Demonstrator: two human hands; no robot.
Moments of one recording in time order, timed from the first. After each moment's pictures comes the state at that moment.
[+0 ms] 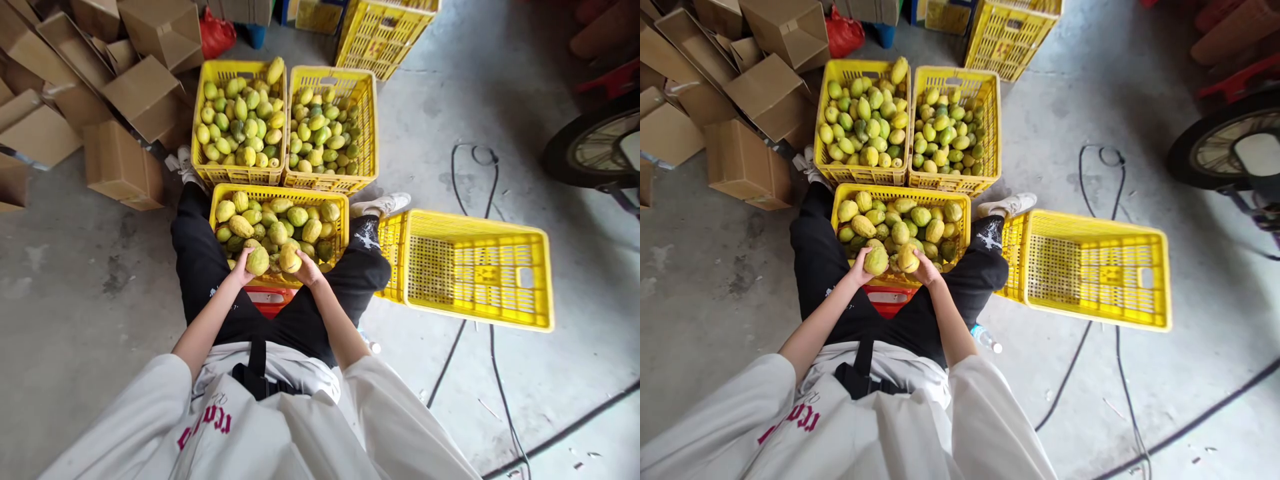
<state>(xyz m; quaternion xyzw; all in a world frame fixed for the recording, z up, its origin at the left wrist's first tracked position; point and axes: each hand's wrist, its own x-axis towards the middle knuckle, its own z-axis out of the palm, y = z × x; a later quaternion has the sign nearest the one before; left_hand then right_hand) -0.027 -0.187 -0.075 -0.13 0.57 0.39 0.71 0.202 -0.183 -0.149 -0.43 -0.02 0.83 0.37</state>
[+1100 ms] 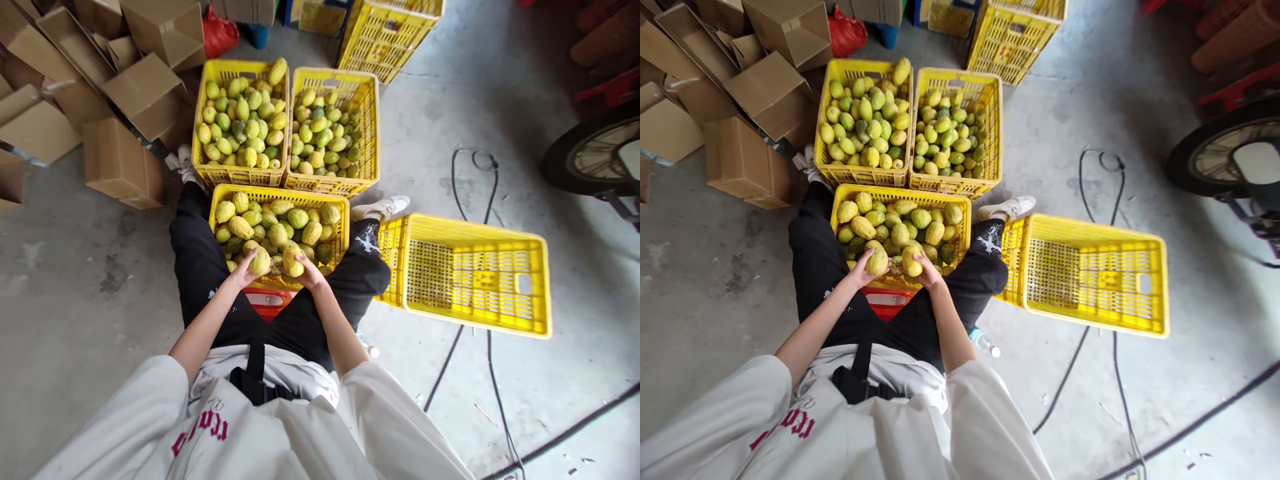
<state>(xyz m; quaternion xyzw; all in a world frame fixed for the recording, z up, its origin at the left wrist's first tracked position) -0.024 -0.190 -0.072 -0.12 0.58 0.37 0.71 0.205 -0.185 -0.136 -0.46 -0.03 0.81 0.36</state>
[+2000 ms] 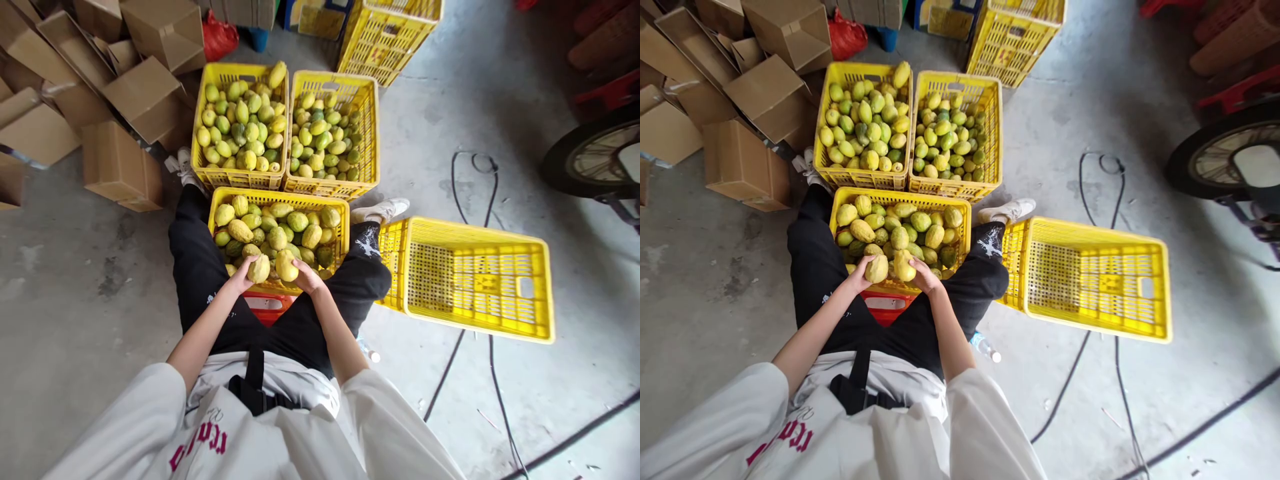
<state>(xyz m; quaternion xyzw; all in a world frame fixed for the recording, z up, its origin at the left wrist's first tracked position) -0.024 -0.193 -0.082 -0.09 0.58 0.37 0.73 0.201 -0.186 -0.127 -0.44 -0.07 0.83 0.34</state>
